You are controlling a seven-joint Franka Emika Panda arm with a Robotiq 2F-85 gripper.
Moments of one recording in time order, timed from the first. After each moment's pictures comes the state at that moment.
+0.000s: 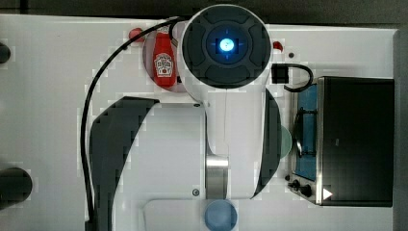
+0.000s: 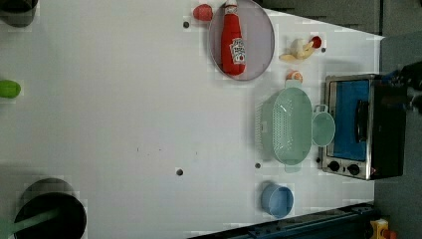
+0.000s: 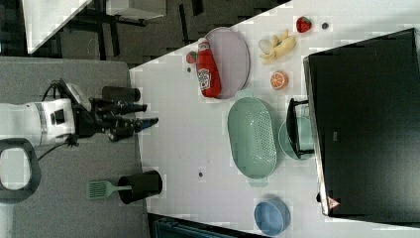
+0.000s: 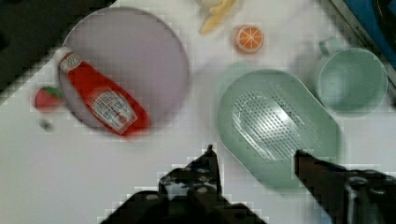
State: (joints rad) arm 0.02 -0.03 -0.01 -1.79 -0.02 0.16 -0.05
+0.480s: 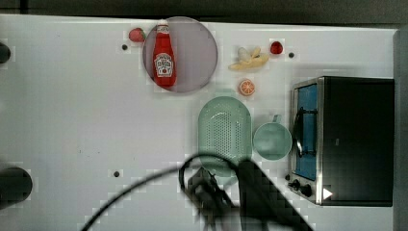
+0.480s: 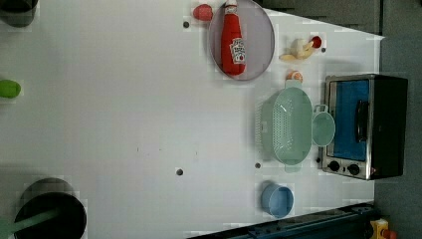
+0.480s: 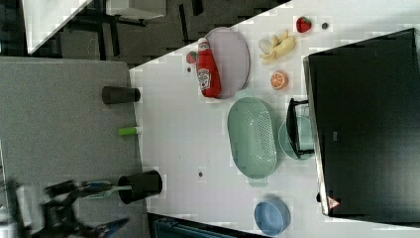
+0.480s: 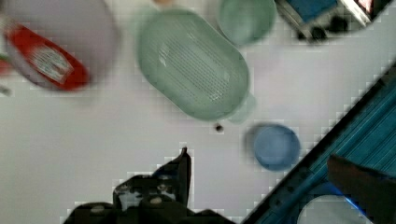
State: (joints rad) arm -0.01 -0.54 -0.01 -1.98 -0.04 -0.09 0.02
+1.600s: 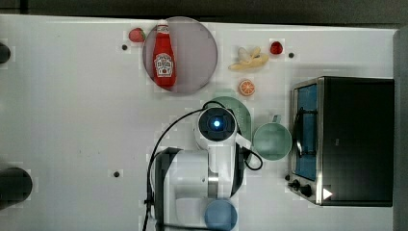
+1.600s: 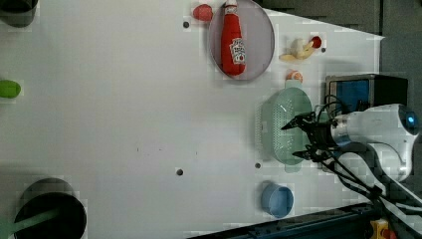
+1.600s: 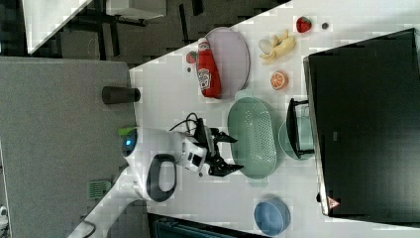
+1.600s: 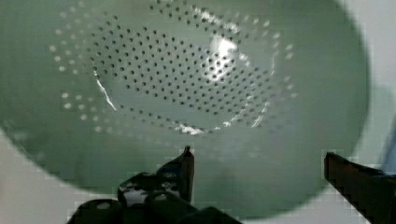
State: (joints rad) arm 0.00 0.14 -0.03 -2.43 -0.03 0.81 0.47
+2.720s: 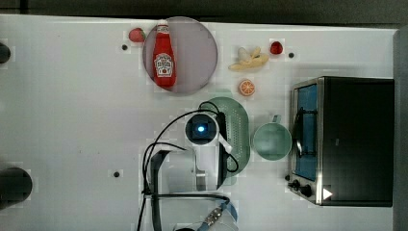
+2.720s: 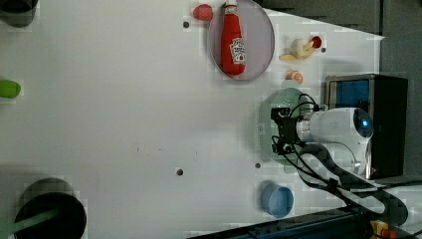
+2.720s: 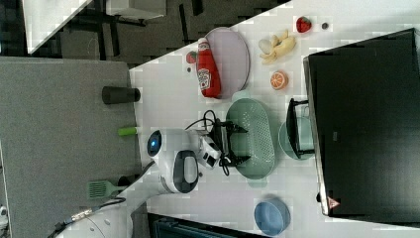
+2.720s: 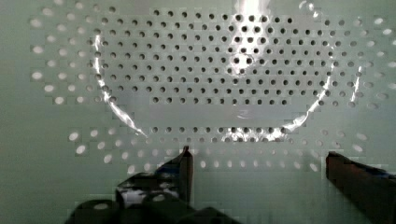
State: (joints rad) arm 0.03 0.36 0.02 -2.44 -0.04 1.11 0.77
